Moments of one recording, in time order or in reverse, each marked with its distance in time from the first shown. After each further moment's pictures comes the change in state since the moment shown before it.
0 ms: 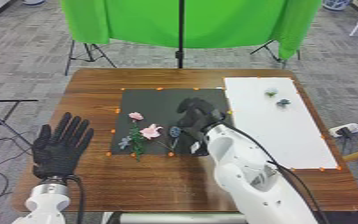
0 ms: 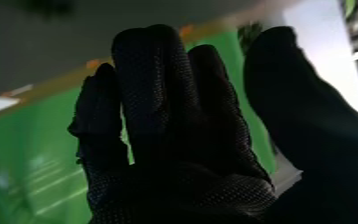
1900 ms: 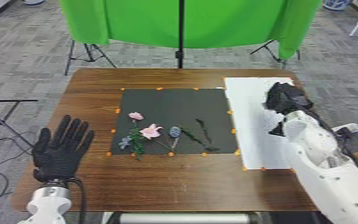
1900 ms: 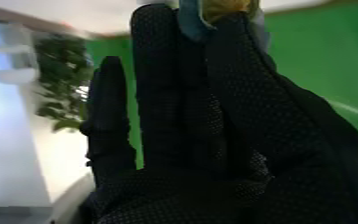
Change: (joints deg) left arm 1.0 -0.9 0.4 -0.5 -2.0 -0.6 1.0; right arm 0.2 18.0 14.4 11.5 -2.0 11.4 -1.0
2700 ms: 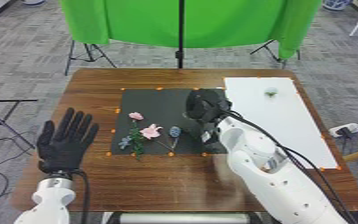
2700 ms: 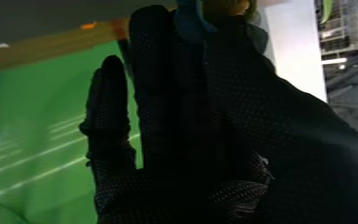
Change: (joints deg) left arm -4.3 0.5 1.6 1.4 -1.9 -0.7 -0.6; right arm 7.3 -10.6 -17.5 -2.3 2.6 -4.9 -11.7
